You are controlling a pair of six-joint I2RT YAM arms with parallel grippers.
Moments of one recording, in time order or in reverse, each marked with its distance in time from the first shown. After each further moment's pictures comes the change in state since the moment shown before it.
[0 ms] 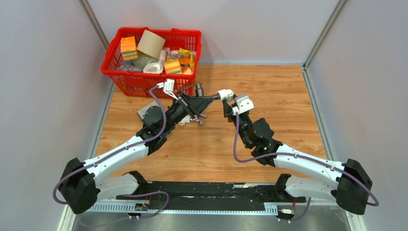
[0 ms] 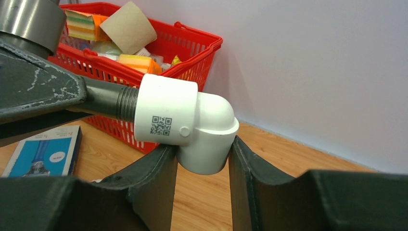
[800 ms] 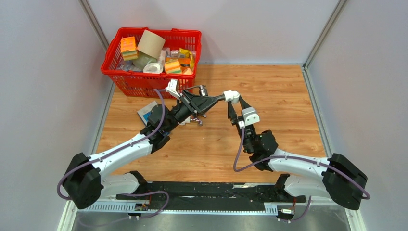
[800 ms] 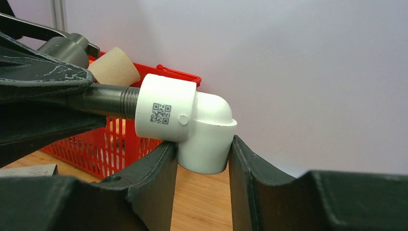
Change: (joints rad) left arm -0.003 0.061 0.009 0.005 0.021 -0.489; right arm 0.001 0.084 -0.196 0.565 -0.001 -0.190
